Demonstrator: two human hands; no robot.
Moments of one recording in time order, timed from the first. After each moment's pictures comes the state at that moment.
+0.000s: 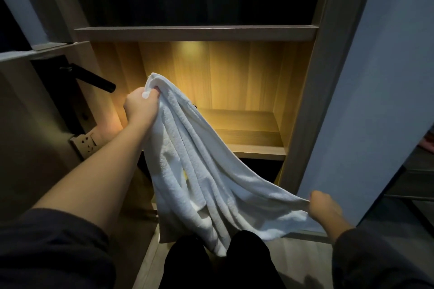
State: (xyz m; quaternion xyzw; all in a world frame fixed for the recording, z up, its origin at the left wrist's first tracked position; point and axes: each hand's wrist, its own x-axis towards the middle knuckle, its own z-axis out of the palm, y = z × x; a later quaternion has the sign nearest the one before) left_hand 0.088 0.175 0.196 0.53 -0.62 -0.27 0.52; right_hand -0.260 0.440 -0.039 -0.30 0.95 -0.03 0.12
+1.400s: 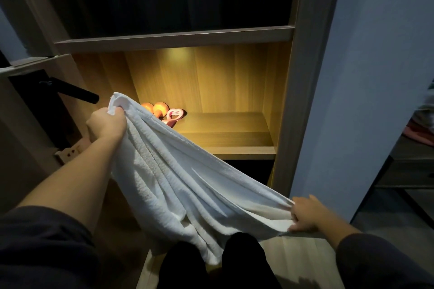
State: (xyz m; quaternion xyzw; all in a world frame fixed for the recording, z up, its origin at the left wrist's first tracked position) left_hand 0.112 0.167 0.192 0.68 -0.55 -0.17 0.45; right_hand -0.258 0.457 -0.040 -0.60 0.76 0.22 0.11
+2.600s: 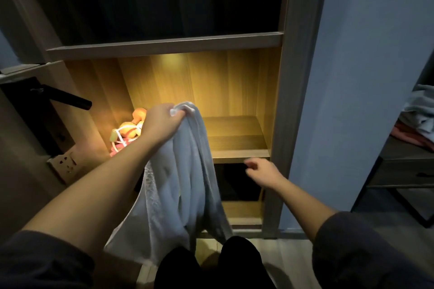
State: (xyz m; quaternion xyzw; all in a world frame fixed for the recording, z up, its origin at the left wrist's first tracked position) left_hand 0.027 0.232 0.207 0.43 -0.83 -0.12 0.35; right_hand -0.189 0.387 0.073 -0.47 0.80 -0.28 0.24
